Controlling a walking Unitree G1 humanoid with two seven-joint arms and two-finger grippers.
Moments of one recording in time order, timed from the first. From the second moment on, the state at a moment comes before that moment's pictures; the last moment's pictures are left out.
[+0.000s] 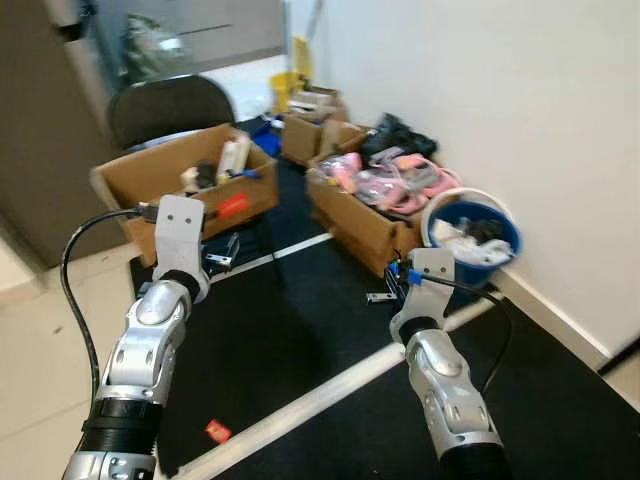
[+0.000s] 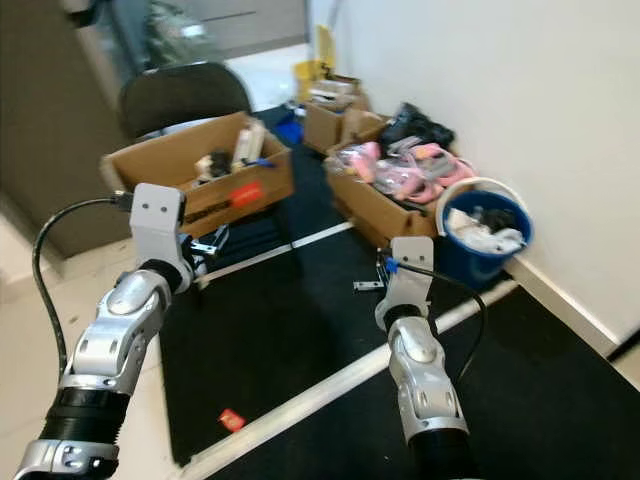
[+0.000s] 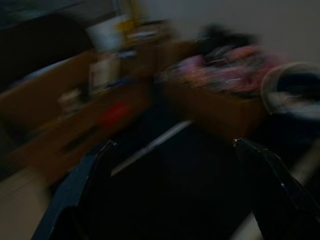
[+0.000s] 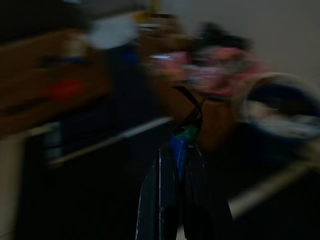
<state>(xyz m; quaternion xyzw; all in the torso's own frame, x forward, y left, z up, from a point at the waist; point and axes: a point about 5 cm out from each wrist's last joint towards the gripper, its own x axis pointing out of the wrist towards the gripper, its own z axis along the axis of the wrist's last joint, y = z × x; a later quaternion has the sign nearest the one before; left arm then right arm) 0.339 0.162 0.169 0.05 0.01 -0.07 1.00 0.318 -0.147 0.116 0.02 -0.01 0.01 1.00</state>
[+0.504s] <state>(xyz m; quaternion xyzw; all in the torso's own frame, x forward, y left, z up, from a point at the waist) 0.339 0.170 0.169 0.05 0.01 -0.06 1.00 0.321 -0.140 0.120 0.02 -0.01 0.02 1.00</state>
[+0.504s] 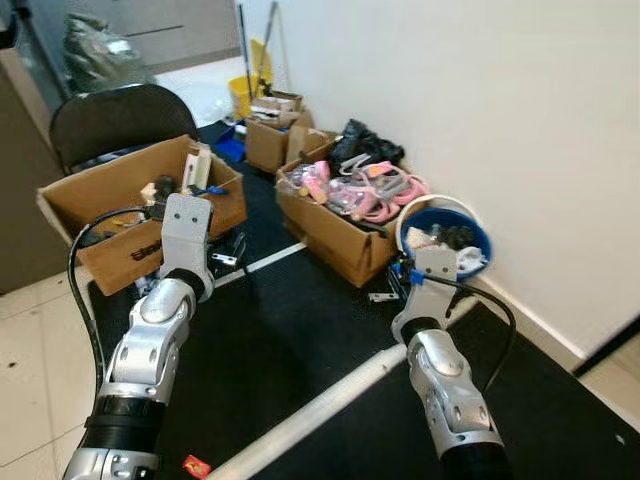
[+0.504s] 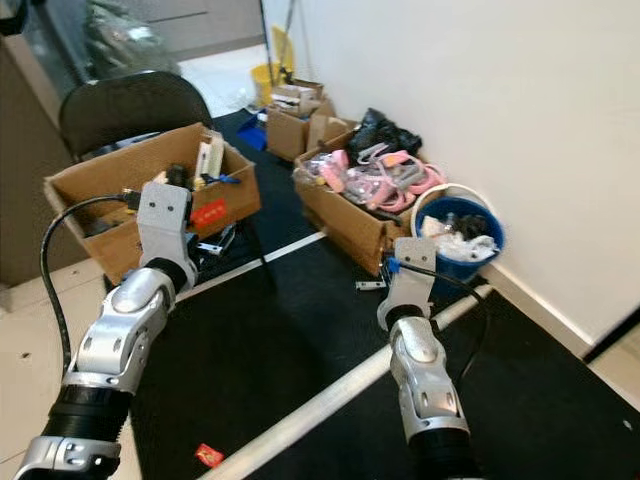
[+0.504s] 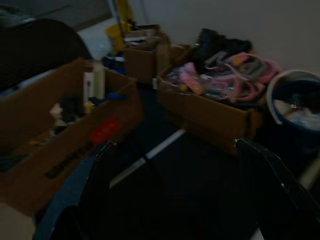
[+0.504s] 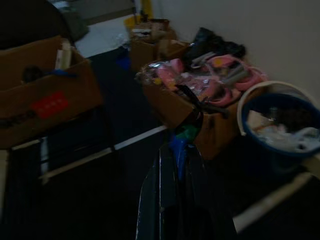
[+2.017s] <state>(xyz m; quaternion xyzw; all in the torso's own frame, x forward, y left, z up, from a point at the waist) 0.338 0.162 0.167 0.04 0.01 -0.07 1.00 0.327 -0.143 0.125 -0.02 -0.02 0.04 1.00</state>
